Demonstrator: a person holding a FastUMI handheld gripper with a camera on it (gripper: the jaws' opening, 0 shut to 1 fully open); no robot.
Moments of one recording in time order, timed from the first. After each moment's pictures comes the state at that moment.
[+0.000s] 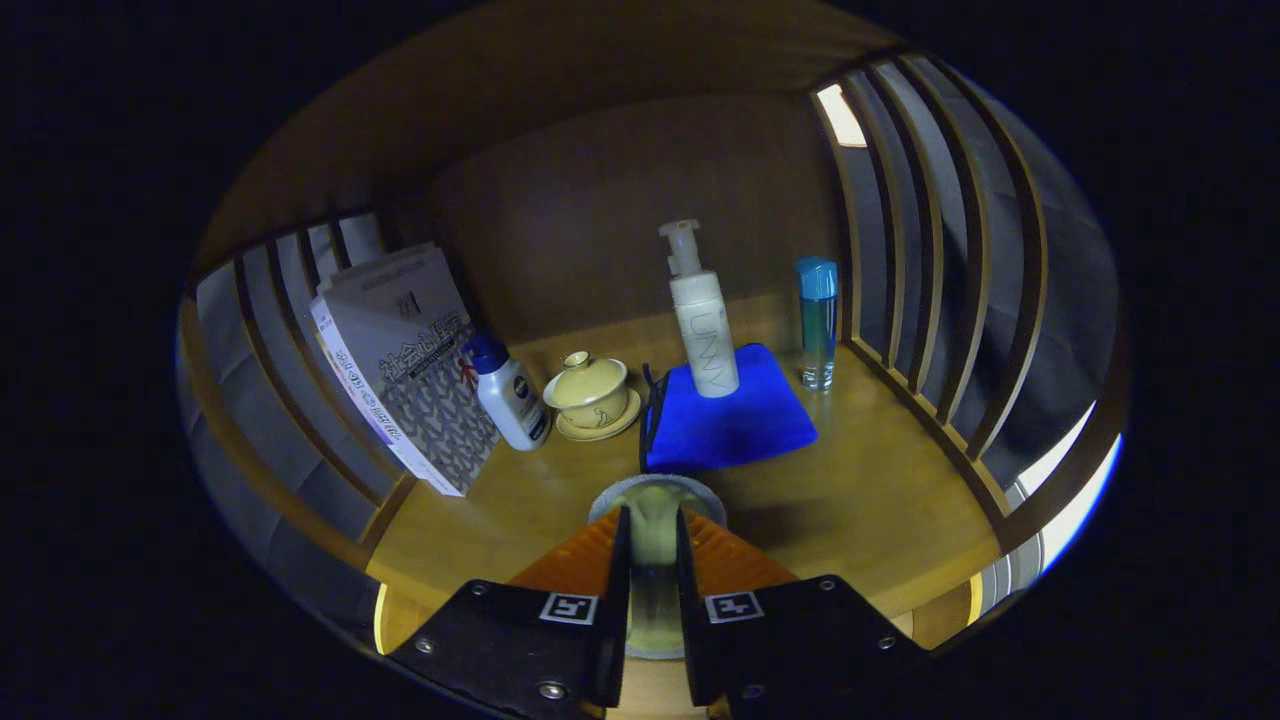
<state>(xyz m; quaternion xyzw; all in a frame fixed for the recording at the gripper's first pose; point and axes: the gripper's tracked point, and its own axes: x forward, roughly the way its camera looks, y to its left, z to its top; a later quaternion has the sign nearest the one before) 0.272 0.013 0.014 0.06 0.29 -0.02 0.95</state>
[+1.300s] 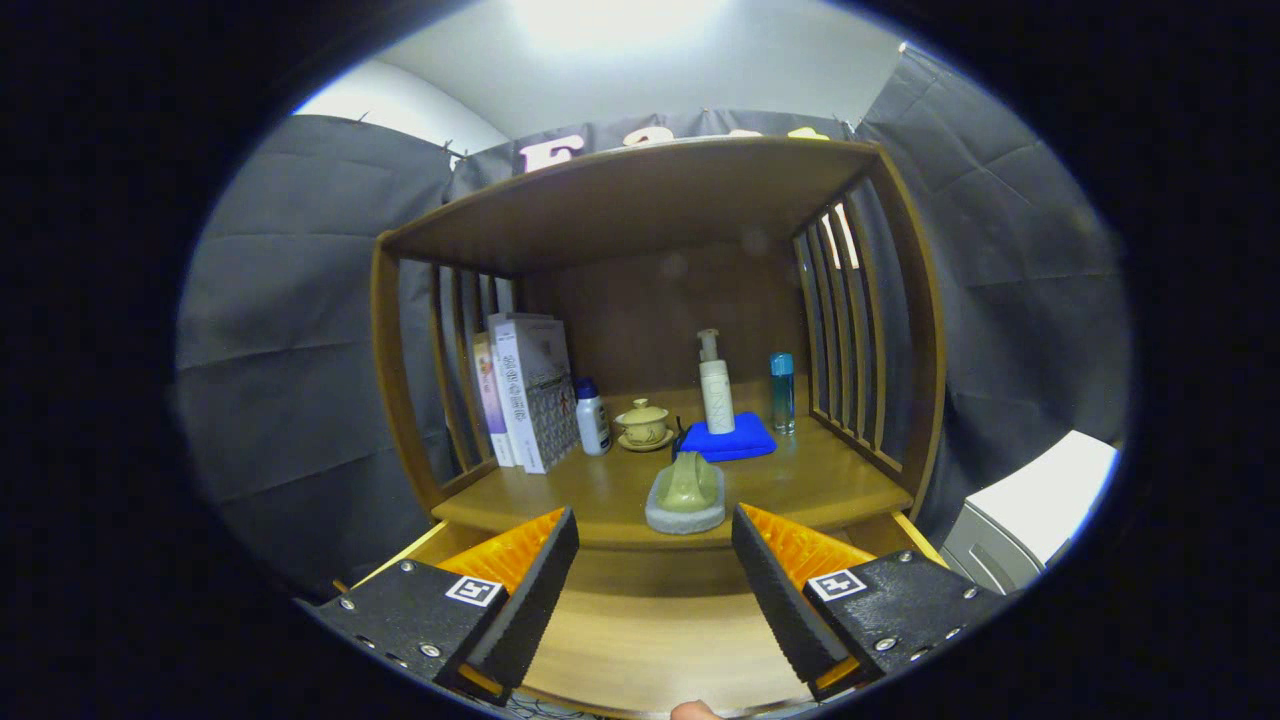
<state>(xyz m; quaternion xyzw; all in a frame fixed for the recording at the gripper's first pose) 0.061 0.051 0.047 0.00 0.09 0.03 1.00</state>
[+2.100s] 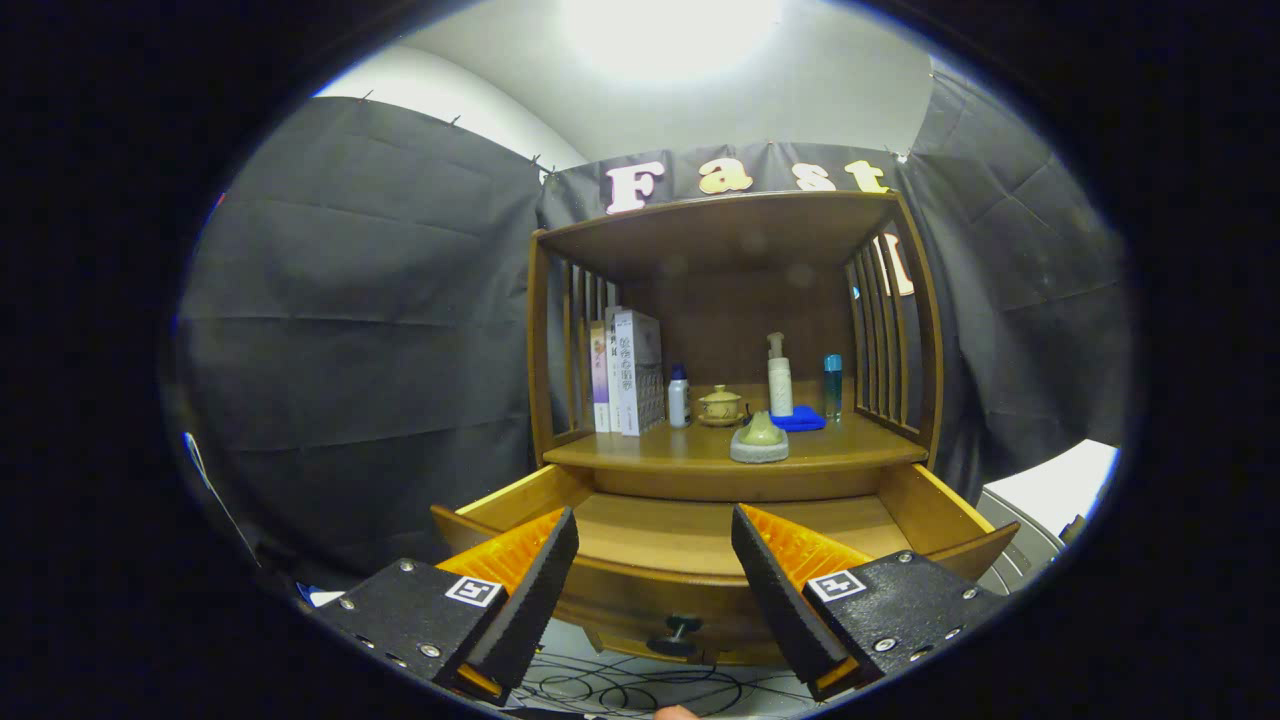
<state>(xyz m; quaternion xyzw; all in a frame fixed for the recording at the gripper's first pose) -0.075 0.103 0.004 -0.03 0.05 0.11 0.99</state>
